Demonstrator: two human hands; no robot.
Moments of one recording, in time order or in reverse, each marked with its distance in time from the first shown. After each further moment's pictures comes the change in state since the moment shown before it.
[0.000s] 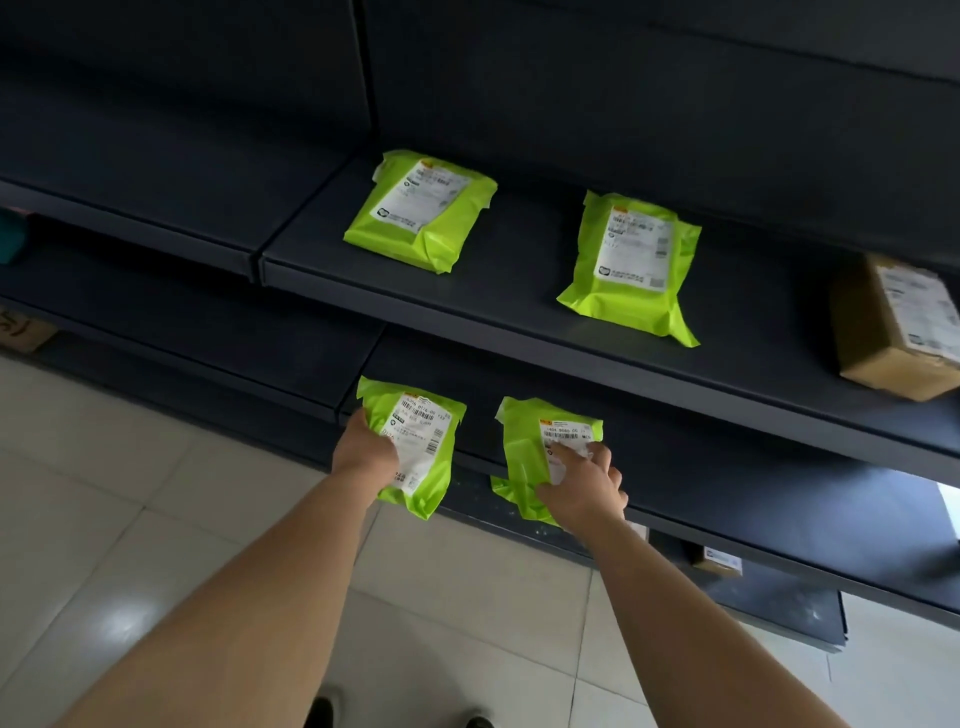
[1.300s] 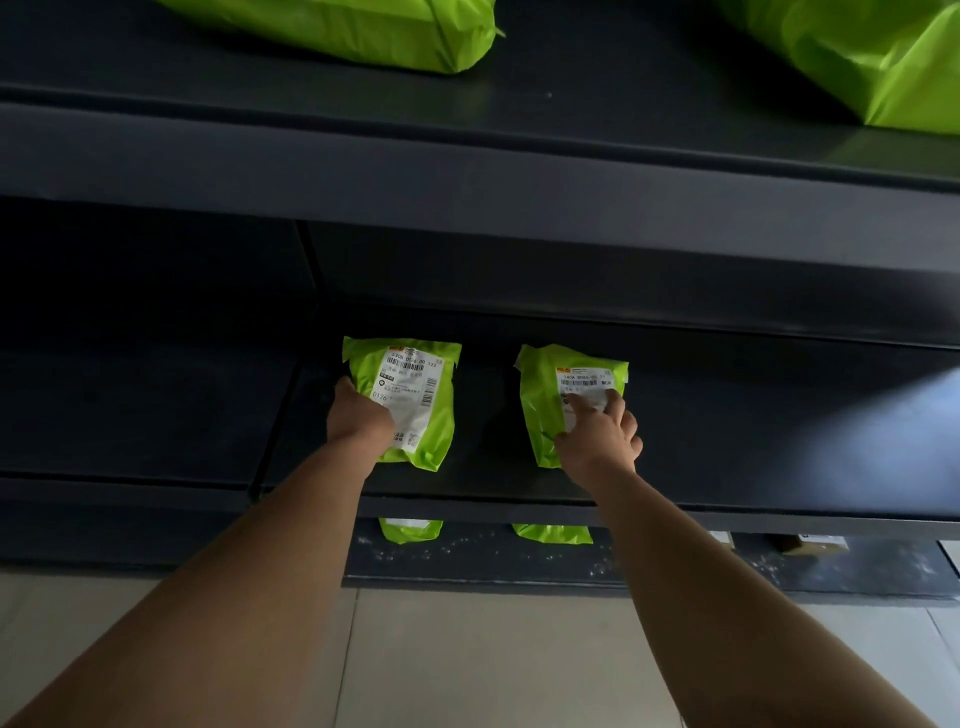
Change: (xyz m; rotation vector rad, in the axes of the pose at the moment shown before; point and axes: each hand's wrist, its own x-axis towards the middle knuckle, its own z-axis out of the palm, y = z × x) left_hand 0.282 -0.036 0.136 0.057 -0.070 0.195; right_hand 0.239 -0.025 0.147 0.055 0.314 0.208
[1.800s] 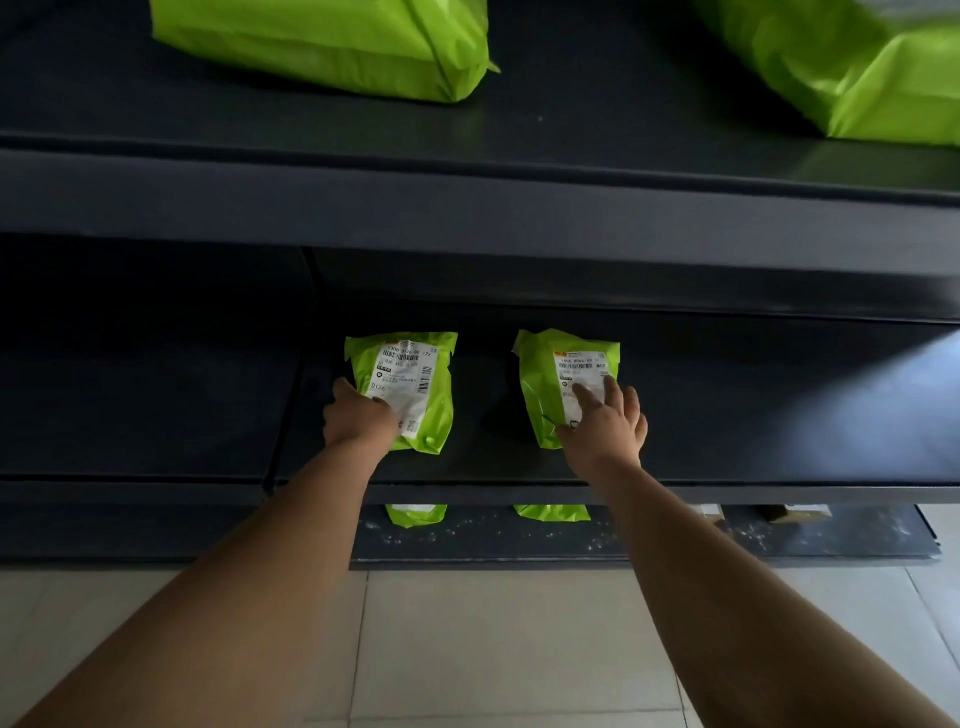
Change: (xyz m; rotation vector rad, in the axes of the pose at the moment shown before) left_hand -0.016 0.001 -0.017 0.129 -0.038 -0.027; right_hand -0.020 0.006 -0.010 -0.035 0.034 -0.047
